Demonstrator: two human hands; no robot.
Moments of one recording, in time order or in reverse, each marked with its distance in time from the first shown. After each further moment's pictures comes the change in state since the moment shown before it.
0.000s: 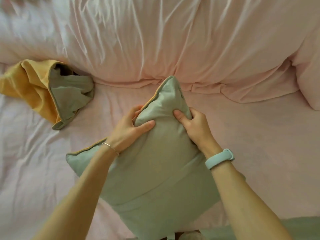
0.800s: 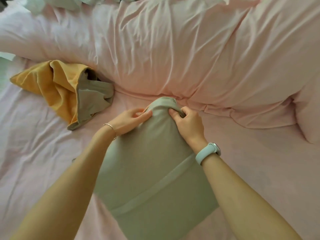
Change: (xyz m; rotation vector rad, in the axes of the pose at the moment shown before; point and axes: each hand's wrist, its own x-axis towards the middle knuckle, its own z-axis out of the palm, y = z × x) left_hand 0.024 -0.024 -0.087 0.188 -0.097 -0.046; right_hand 0.014 -0.058 0.079 -0.463 0.119 -0.159
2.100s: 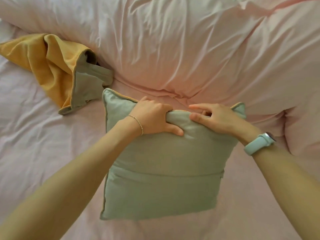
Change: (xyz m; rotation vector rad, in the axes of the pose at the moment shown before) left_hand 0.008 0.043 0.026 0.722 0.238 0.475; right_hand 0.026 -0.013 -0.083 -0.547 -0.483 -0.267
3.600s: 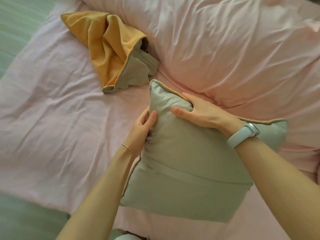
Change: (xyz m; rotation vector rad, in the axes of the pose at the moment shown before) left_hand -0.112 -0.066 0.079 -1.787 0.536 -0.537; right_hand 0.069 -0.118 0.063 -0.110 -0.286 -0.099
